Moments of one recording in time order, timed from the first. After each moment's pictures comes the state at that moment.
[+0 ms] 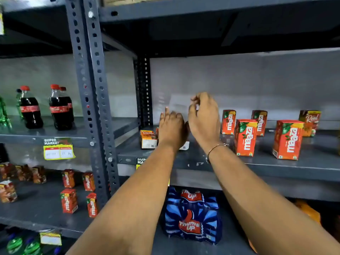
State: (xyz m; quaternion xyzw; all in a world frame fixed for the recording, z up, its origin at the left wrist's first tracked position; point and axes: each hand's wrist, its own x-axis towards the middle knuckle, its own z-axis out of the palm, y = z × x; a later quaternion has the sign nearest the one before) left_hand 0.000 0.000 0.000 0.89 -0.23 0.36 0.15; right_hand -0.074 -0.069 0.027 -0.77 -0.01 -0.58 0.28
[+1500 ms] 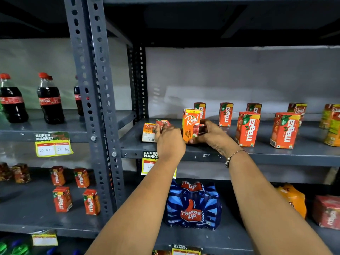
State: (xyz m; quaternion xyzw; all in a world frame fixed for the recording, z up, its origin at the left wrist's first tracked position) left_hand -0.022 0.034 -0.044 0.89 -0.24 0.32 0.22; right_hand -0.078 -0.095 -0.013 -0.82 0.06 -0.16 0.54
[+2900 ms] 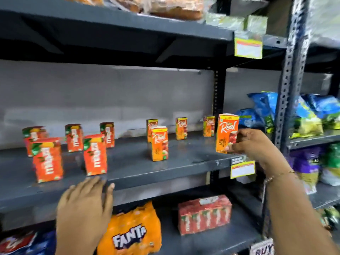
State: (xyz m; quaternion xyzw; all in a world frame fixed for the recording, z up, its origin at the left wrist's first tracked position) left_hand -0.229 -0.216 -0.091 0.89 -0.26 0.34 0.18; right_hand -0.426 -0.553 0.011 -0.76 0.25 -0.37 0.47
